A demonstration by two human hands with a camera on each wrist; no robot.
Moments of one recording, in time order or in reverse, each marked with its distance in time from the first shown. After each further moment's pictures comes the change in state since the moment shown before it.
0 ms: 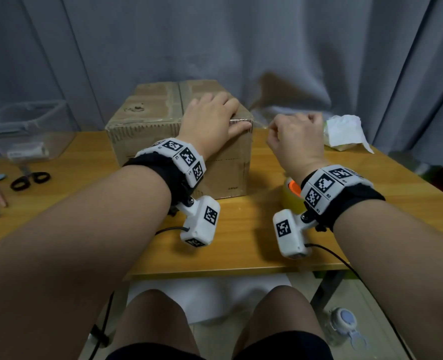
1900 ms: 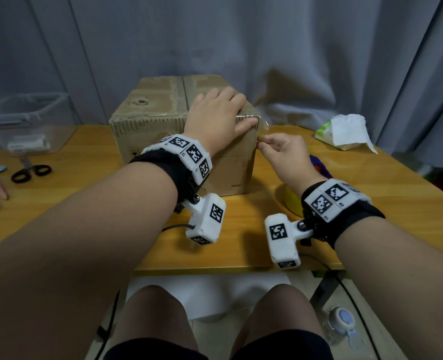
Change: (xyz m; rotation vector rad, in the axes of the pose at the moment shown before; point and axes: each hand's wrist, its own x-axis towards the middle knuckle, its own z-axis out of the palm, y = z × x) left_hand -0.003 0.002 0.000 0.015 0.018 -0.020; right_hand -0.023 -0.014 0.022 0.932 -0.214 0.235
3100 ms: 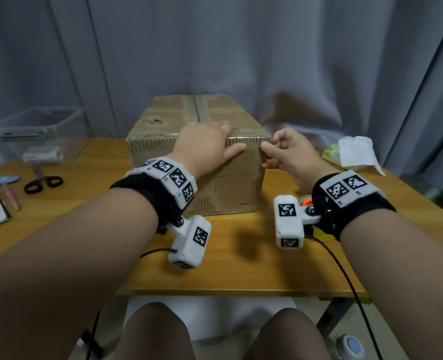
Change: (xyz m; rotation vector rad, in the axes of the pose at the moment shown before) left_hand -0.012 -0.038 -0.002 0.135 -0.115 0.036; right_hand 0.042 -0.016 -0.004 0.411 -0.135 0.163
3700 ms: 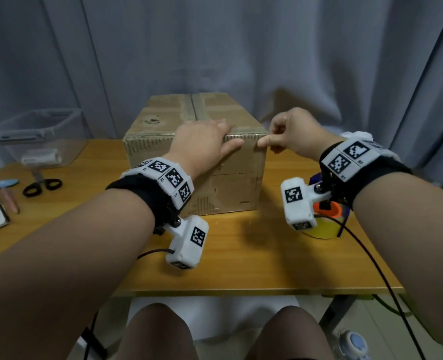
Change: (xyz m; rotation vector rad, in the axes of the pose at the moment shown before) left_hand -0.002 -0.001 -0.003 -0.020 0.011 0.003; right_hand 0.021 -0.035 -0.017 -0.721 -0.112 -0.170
